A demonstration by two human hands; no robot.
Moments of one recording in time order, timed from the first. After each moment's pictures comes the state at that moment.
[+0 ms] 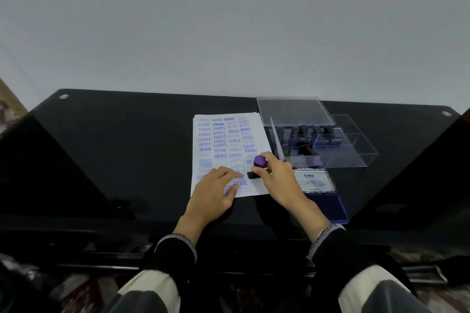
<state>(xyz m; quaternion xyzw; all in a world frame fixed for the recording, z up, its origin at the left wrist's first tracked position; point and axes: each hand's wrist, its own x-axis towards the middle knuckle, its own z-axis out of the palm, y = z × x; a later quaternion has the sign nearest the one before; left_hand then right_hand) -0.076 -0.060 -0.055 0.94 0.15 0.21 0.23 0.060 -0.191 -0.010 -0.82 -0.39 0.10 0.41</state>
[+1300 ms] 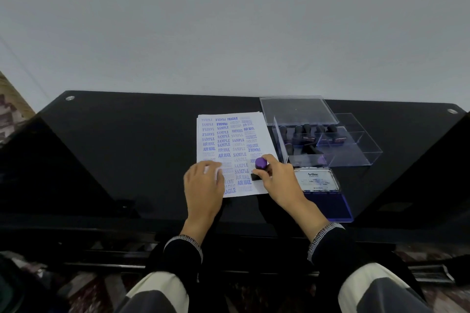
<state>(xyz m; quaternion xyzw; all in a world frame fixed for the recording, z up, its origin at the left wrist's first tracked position) -0.078 -0.059 -0.056 0.86 0.35 0.32 0.15 0.058 -0.187 -0.022 -0.84 -0.39 0.06 0.37</state>
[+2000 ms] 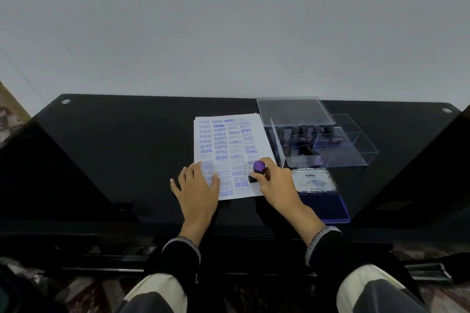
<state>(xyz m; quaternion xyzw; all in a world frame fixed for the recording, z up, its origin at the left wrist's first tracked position) -0.077 -0.059 -0.057 0.83 0.47 0.23 0.18 0.051 -0.189 -0.023 -0.83 -0.38 0.06 0.40</state>
